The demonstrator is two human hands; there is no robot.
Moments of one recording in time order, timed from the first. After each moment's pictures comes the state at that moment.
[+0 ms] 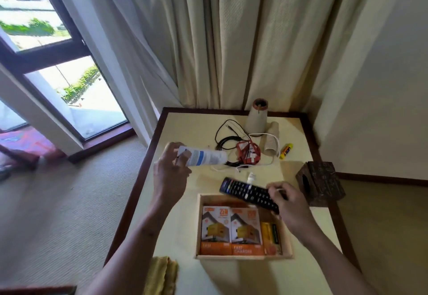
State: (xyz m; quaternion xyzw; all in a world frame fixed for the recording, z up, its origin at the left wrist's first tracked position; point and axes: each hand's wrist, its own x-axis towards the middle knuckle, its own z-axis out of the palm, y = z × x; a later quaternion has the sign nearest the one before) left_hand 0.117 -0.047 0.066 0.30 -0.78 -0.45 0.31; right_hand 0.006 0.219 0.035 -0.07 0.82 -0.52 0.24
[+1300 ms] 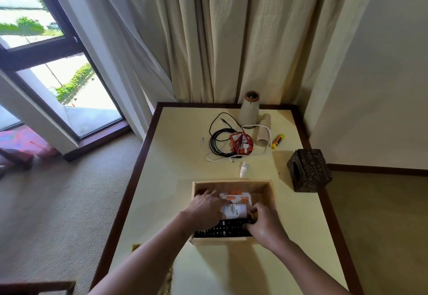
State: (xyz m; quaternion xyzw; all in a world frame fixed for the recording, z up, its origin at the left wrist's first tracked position) left_hand 0.123 0.024 -0.039 0.02 -0.97 -0.16 -0.20; right_hand 0.066 0.228 -0.023 -0.15 0.90 -0.30 0.29
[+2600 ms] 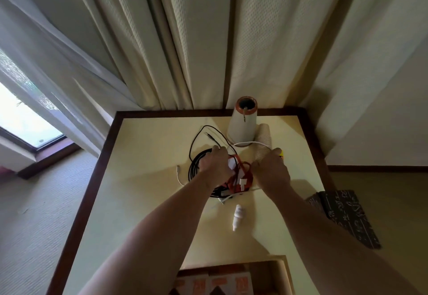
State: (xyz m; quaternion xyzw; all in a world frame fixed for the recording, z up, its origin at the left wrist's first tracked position) left_hand -0.172 -0.043 -0.101 0.21 -0.95 -0.19 -0.12; right_hand -0.213 0.104 -0.075 0.03 0.95 -0.28 0.15
